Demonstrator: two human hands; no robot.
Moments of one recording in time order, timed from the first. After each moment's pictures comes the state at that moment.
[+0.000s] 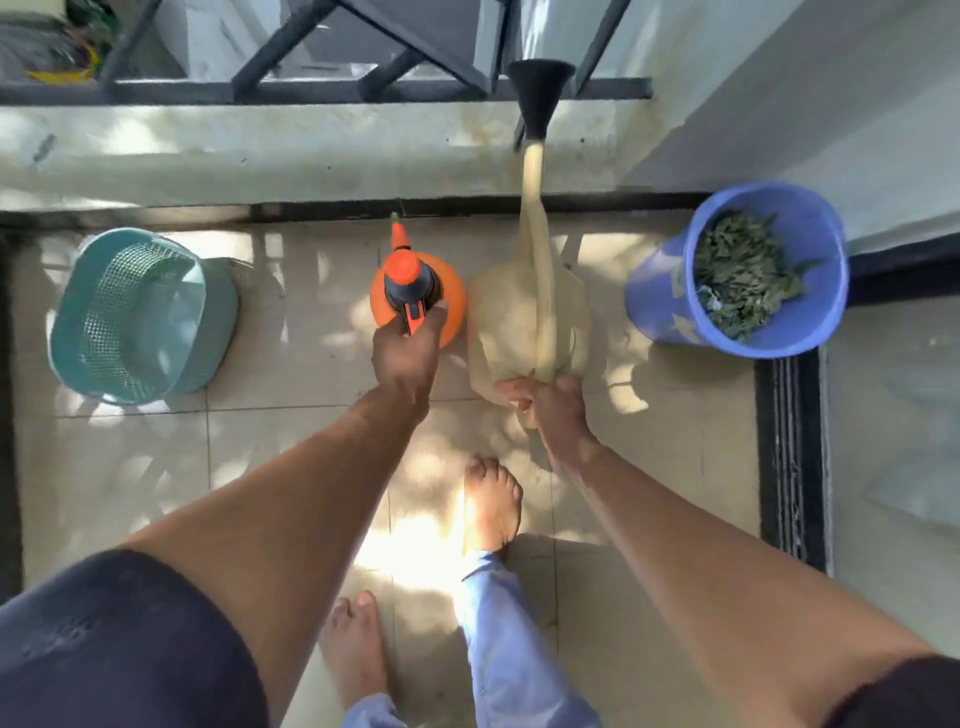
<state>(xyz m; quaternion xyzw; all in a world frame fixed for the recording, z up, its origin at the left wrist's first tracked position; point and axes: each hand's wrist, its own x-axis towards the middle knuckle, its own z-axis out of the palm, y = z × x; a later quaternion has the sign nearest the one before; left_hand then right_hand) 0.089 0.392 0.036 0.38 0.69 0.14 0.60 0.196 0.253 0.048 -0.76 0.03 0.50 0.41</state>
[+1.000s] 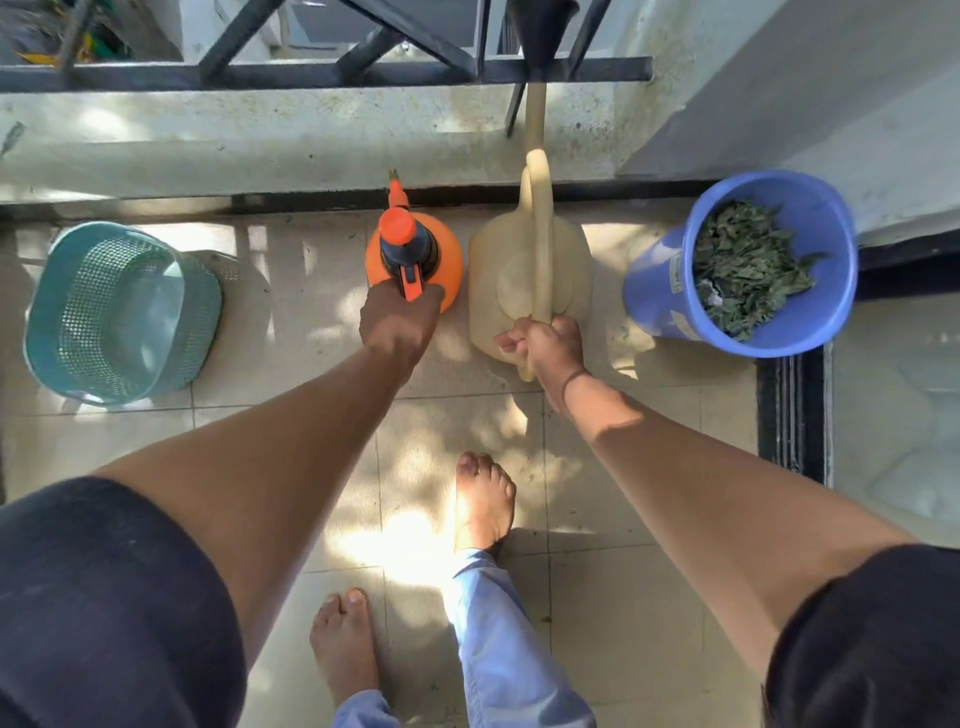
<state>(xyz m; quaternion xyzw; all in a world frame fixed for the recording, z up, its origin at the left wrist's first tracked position) 0.120 0.426 0.041 0.51 0.69 0.03 0.52 0.246 0.303 0.012 -0.79 0.03 0.49 0.37</state>
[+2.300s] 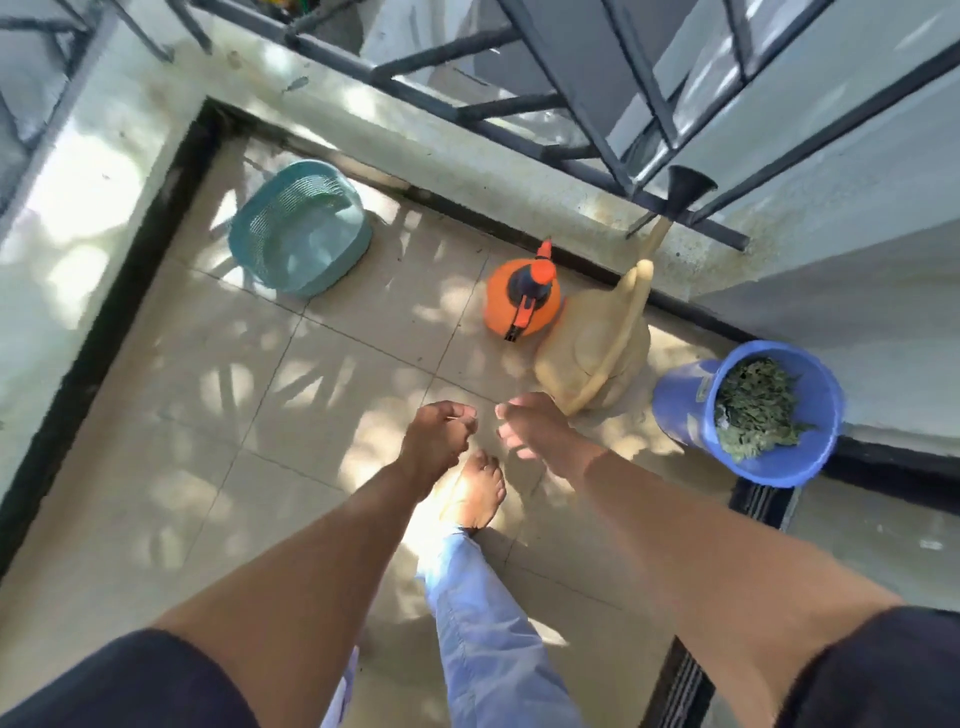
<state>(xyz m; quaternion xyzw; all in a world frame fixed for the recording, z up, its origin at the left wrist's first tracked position) 0.000 0.301 0.157 0.27 0.69 0.05 0.67 0.159 0.297 0.128 -0.76 -0.24 0.61 0.03</state>
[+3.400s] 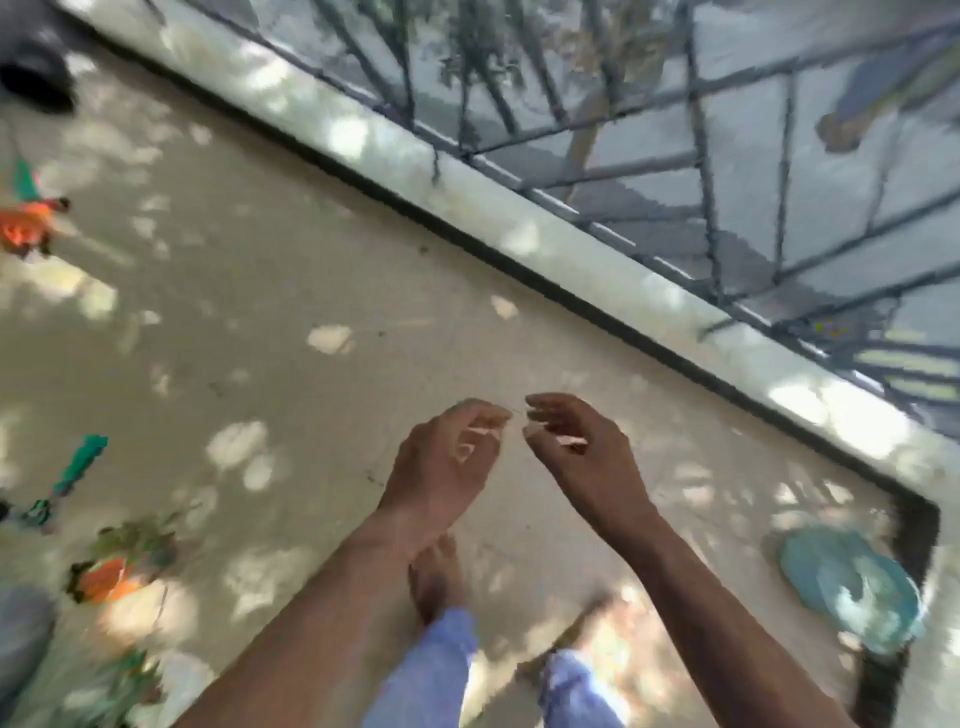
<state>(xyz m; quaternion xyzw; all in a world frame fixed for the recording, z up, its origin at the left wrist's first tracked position) -0.483 -0.225 0.319 -0.05 0.81 0.53 0.26 -0.467 -0.045 0.337 -0.15 -0.83 0.51 -0.17</state>
